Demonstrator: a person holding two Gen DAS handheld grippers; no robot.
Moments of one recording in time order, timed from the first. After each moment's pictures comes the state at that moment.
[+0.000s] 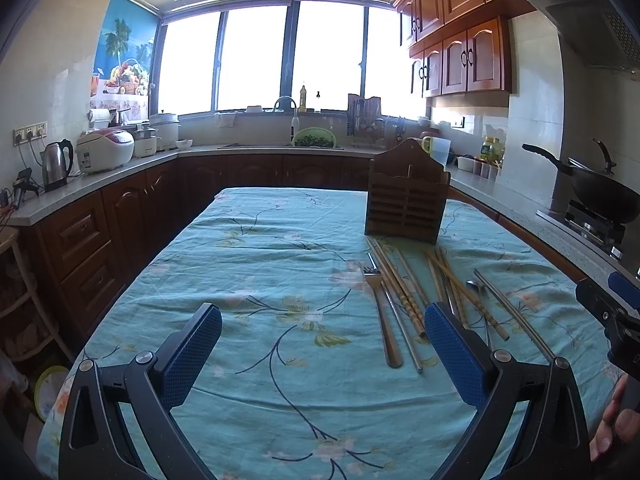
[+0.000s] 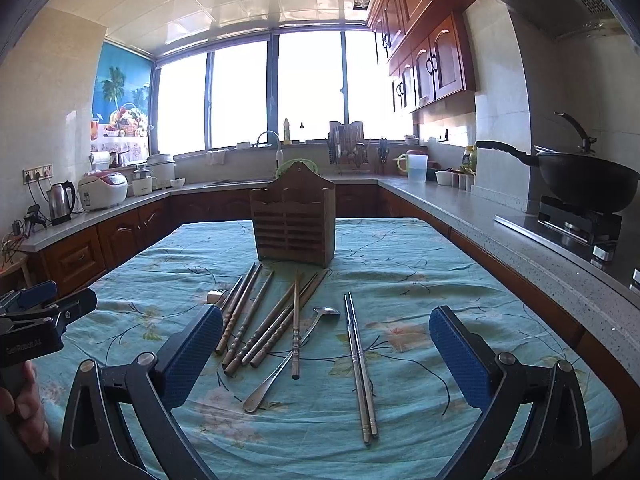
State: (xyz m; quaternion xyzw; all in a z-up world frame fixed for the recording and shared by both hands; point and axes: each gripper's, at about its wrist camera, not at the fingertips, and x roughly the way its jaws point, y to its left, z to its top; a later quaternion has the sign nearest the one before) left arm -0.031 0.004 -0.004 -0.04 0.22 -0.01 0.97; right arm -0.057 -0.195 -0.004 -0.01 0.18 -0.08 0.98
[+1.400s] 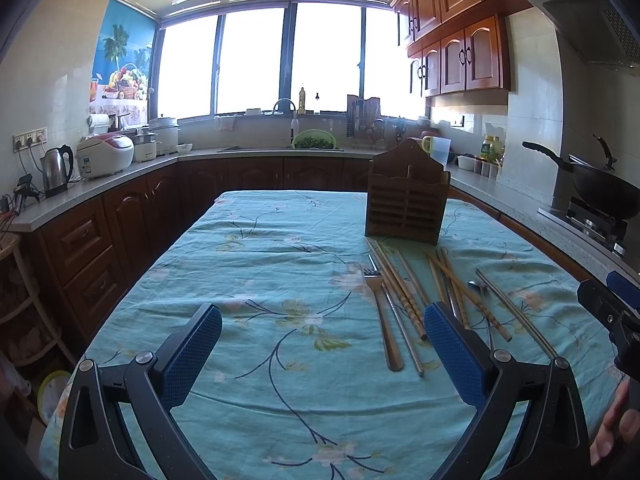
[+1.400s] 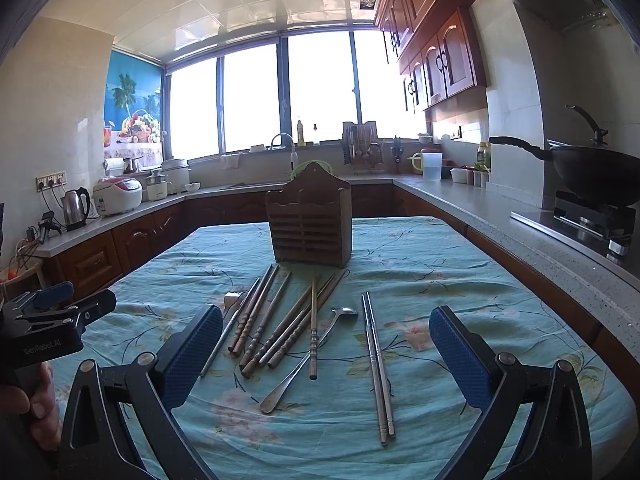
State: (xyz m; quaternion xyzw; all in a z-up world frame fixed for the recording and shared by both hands) left arm -0.035 -0.002 -0.004 -0.03 0.21 -0.01 0.98; right arm -0.056 -0.194 -0.006 0.01 0.18 -0.05 0.98
